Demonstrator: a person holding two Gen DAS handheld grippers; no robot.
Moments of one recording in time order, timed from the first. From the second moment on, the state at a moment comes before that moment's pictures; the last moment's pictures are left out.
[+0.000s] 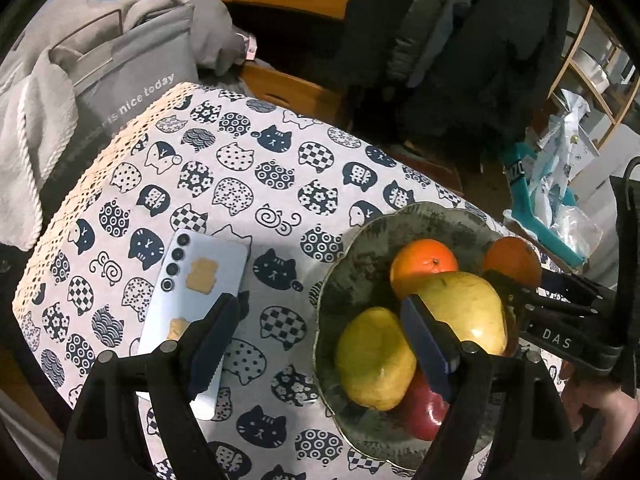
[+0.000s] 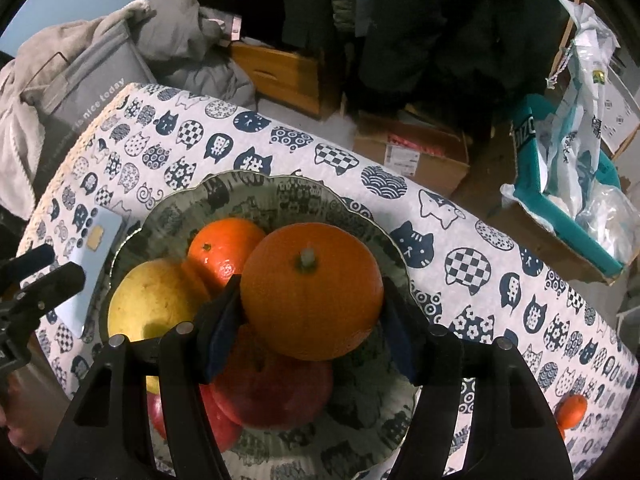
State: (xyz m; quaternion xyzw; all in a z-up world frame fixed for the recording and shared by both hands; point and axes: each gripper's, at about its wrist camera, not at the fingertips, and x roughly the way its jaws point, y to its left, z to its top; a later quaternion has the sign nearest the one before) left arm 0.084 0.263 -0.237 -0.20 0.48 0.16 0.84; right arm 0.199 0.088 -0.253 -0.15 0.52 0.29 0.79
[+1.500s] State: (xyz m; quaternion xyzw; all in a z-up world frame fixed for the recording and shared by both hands) left arm 0.071 0.185 -0.136 -0.12 0.41 0.12 0.90; right arm 0.160 -0.009 -0.119 -0.12 0.41 0.23 0.87
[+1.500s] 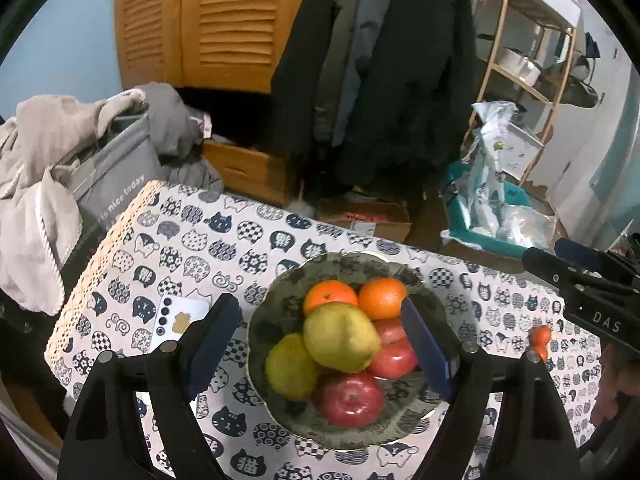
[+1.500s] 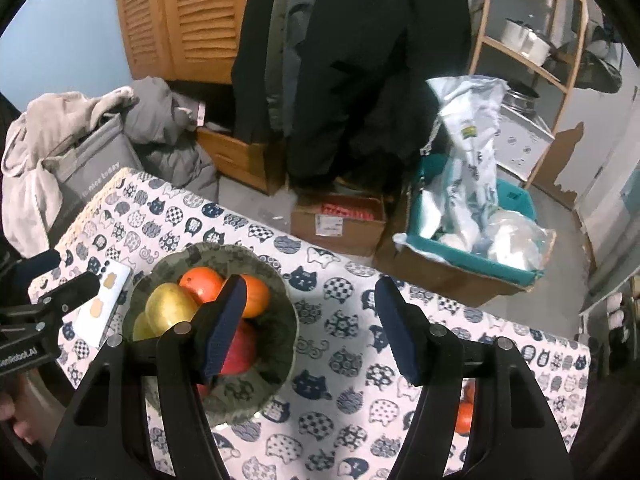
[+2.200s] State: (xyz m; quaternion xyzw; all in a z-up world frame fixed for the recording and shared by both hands) left arm 0.068 0.097 -0.097 -0.07 0.38 0.05 0.92; right arm 0.117 -0.120 -0.072 -0.09 0.38 0.19 0.90
